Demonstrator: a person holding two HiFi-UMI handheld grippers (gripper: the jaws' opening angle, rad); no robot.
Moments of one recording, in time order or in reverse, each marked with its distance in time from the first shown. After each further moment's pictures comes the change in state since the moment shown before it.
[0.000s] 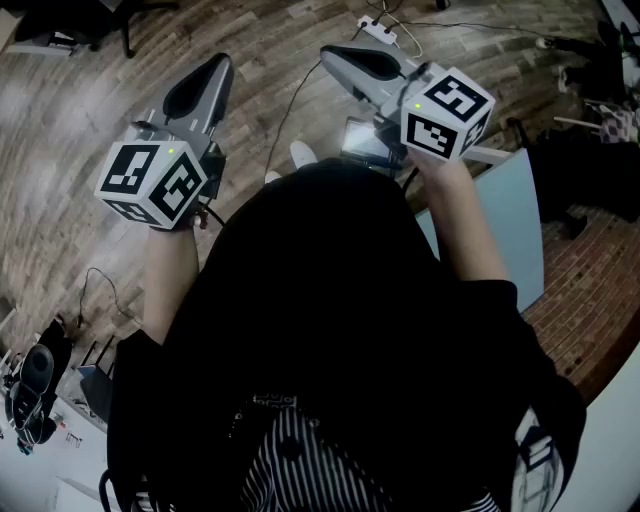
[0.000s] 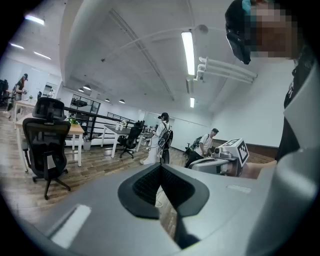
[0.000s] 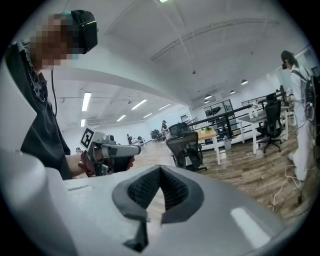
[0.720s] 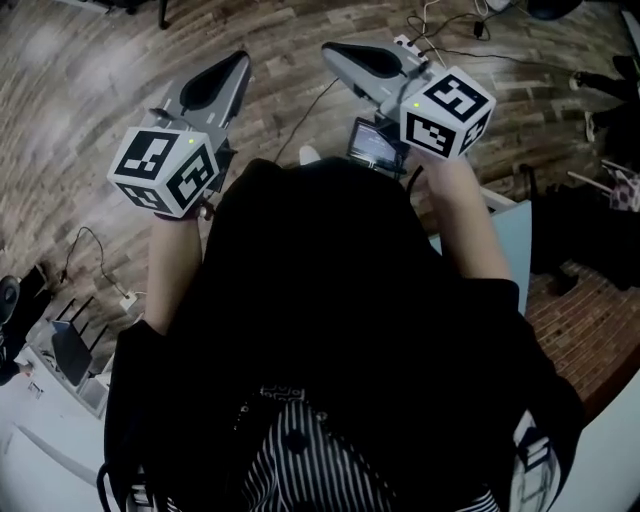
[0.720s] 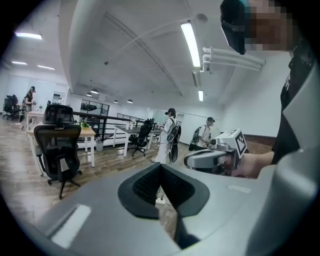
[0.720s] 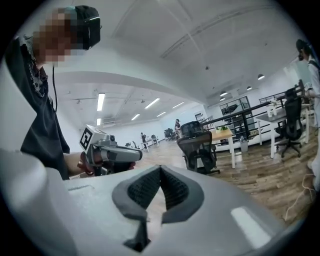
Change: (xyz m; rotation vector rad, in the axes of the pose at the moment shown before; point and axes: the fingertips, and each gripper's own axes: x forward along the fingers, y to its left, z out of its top) left arm 0.030 0.008 -0.009 0.039 0.043 0.126; right arm 0.028 -0.033 0.010 -0.053 0.016 0.167
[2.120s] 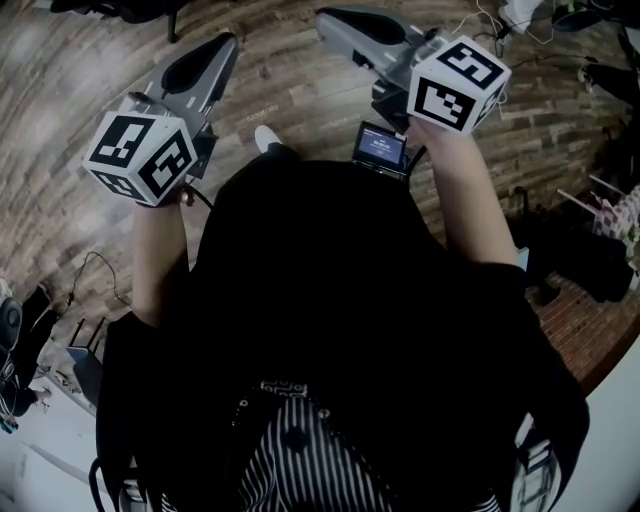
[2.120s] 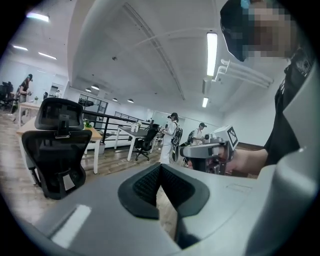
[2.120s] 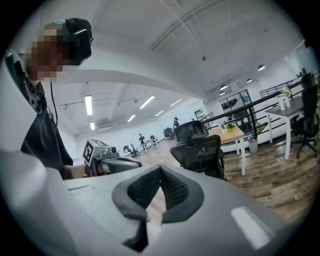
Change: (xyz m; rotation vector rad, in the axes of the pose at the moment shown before) left arm 0.069 0.358 0.103 -0.030 -0.037 -0.066; right arm 0.325 -0.152 0.153 0.046 -0.003 0.019
